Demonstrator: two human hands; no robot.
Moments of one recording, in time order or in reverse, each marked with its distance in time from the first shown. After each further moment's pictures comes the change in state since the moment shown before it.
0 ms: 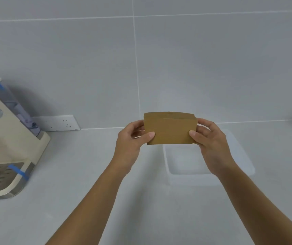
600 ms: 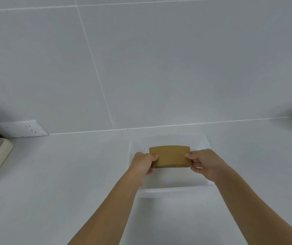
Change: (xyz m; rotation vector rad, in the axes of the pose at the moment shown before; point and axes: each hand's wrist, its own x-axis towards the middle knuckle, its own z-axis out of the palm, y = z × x) left_hand 0.042 -0.091 0.130 0.138 0.019 -0.728; right_hand 0.056 0.038 -0.120 -0.235 0.127 0.715
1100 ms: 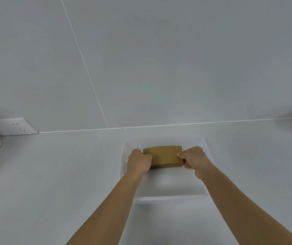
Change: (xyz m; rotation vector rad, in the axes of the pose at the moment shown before) left_hand 0.036 0.000 0.019 0.316 0.196 0.084; right_hand 0.041 -0.001 0.016 -0.226 0.115 -0.042
